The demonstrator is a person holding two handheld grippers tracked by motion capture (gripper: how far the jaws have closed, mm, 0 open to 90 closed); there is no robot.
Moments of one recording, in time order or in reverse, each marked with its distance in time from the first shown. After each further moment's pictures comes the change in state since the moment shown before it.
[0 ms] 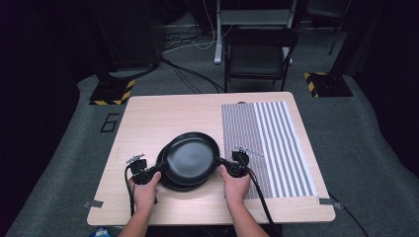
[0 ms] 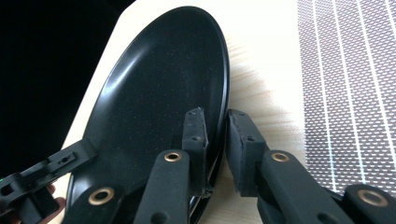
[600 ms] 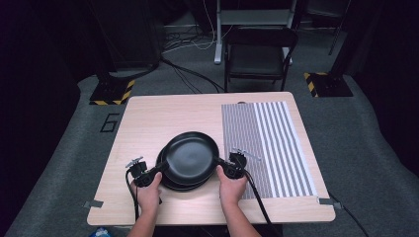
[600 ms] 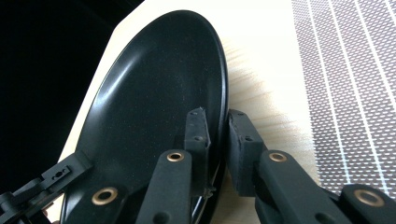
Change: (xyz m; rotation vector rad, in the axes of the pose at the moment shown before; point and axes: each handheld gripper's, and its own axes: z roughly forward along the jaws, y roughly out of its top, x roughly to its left) left arm -0.003 -0.009 0.001 -0.078 0.031 -0.074; right arm 0.003 -0.009 0.008 -0.056 -0.024 0.035
